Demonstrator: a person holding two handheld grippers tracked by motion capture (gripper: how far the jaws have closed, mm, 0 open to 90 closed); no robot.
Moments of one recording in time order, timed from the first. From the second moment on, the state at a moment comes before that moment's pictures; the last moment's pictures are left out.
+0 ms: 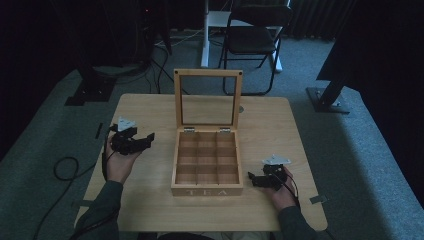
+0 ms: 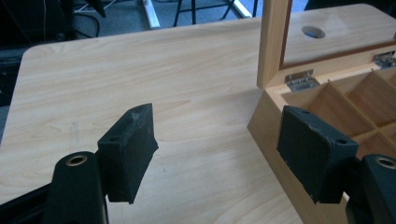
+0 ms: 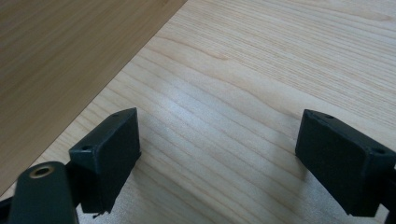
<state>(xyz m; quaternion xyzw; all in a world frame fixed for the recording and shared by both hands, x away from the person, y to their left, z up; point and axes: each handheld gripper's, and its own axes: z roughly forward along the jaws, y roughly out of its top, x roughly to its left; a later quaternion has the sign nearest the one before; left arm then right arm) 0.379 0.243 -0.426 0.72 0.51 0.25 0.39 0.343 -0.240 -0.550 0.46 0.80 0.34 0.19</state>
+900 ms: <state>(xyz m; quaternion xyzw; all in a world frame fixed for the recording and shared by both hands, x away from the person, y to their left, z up) 0.419 0.227 -0.414 0.73 0.49 0.25 0.41 0.343 -0.240 -0.550 0.46 0.80 0.34 0.19</state>
